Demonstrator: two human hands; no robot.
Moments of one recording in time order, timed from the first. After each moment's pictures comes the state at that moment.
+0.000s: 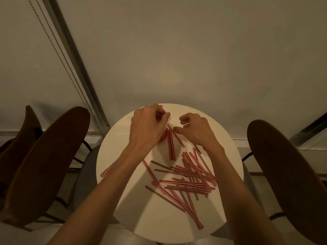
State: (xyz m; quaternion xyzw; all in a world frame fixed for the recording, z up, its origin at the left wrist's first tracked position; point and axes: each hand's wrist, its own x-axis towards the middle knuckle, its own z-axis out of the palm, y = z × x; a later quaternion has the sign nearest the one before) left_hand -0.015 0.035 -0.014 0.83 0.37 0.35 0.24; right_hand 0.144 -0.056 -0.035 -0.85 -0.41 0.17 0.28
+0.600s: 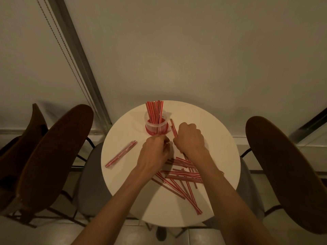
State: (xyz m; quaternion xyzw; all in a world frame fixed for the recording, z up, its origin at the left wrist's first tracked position) left_hand -0.045 -0.021 -0.081 0.89 0.35 0.20 0.24; right_hand 0.088 -0.071 -0.053 -0.91 -0.39 0.10 0.10
